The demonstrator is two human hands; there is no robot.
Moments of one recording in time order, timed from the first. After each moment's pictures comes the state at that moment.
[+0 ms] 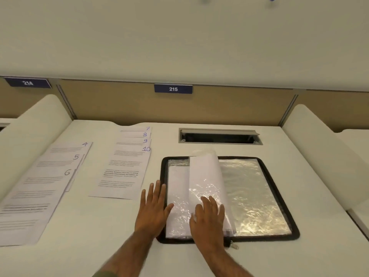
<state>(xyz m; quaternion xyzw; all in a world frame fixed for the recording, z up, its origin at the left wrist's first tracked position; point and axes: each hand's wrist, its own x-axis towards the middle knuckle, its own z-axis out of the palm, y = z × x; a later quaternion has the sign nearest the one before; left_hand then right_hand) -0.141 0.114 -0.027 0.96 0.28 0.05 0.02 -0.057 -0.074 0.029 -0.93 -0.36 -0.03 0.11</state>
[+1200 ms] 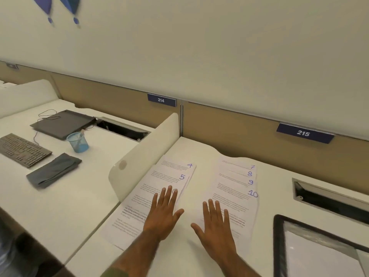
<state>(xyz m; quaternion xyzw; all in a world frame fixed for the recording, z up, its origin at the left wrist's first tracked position) -0.342 0.417 -0.010 0.89 0.44 0.06 0.00 -0.164 0.280 0.004 -0.82 -0.58 0.01 0.06</state>
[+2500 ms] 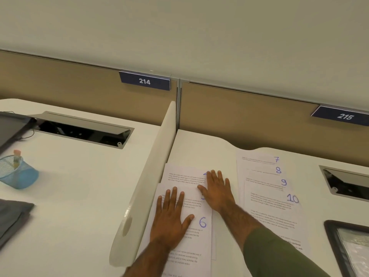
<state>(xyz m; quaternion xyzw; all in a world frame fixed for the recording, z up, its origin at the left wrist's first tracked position) -0.344 0.633 -0.068 0.94 0.33 0.03 0.12 -0.135 0.582 -0.019 -0.89 -0.43 0.18 -0.01</state>
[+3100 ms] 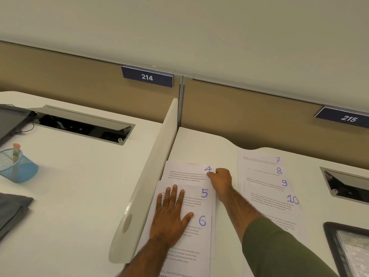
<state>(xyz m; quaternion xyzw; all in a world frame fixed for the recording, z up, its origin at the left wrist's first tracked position) -0.344 0.636 -0.074 0.93 0.34 0.03 0.12 -0.123 0.612 0.002 -0.86 -0.12 0.26 0.41</state>
